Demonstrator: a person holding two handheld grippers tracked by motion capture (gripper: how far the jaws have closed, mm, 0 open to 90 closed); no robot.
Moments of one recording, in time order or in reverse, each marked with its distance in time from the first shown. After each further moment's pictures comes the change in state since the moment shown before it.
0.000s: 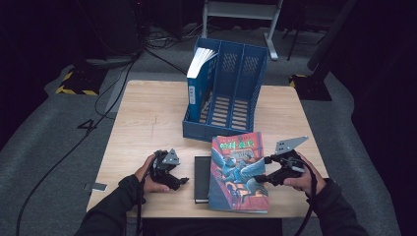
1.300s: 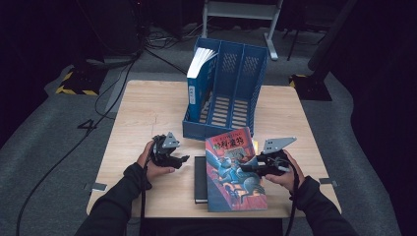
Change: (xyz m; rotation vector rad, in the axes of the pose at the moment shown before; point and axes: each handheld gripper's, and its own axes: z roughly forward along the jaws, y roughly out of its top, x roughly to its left) left arm 0.033 0.031 -0.001 -0.097 0.134 -0.036; right arm 0.001 0.011 0.029 -0.111 -0.027 -0.074
